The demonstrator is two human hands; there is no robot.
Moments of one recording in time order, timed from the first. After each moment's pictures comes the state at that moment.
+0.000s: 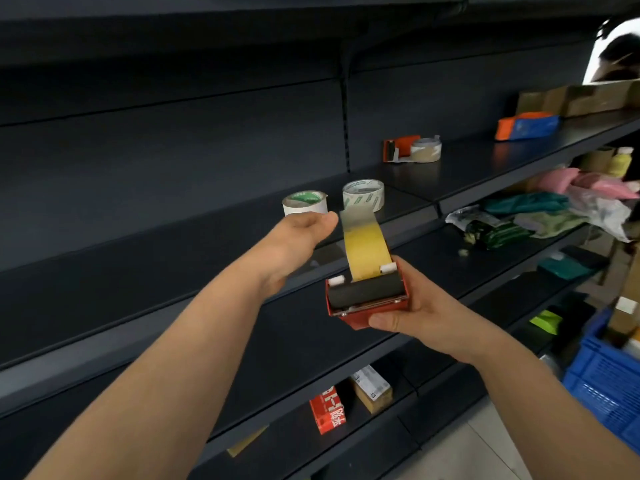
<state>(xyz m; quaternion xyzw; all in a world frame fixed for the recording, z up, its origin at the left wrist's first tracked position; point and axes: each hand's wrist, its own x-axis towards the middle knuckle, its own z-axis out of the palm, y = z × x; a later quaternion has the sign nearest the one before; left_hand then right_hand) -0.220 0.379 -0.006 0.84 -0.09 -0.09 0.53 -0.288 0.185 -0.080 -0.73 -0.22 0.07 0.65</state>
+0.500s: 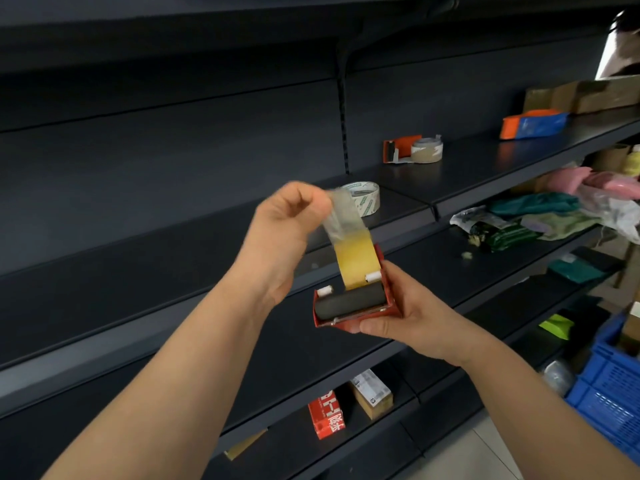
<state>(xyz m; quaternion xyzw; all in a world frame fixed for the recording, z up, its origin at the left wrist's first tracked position) -0.242 0.352 0.006 0.73 -0.18 0.09 0.66 -0.266 0.170 -0.098 -0.73 -0.23 0.06 0.64</state>
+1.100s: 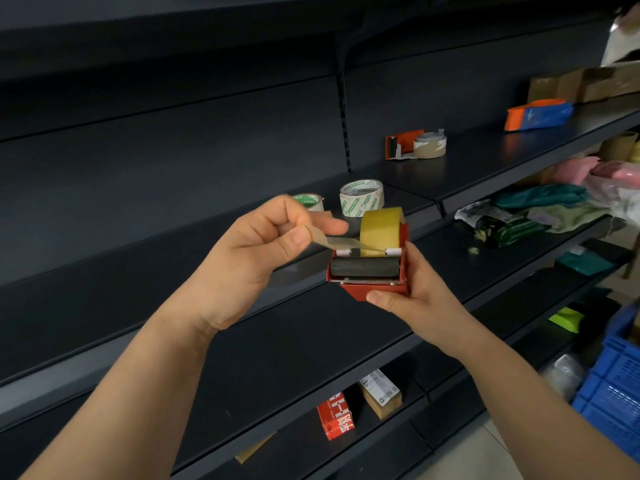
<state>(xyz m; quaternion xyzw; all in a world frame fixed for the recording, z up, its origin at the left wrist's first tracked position) -0.253 0.401 0.007 0.72 -0.37 -0.02 0.58 -0.251 0.177 -0.099 -0.73 -0.18 -0.08 0.65</state>
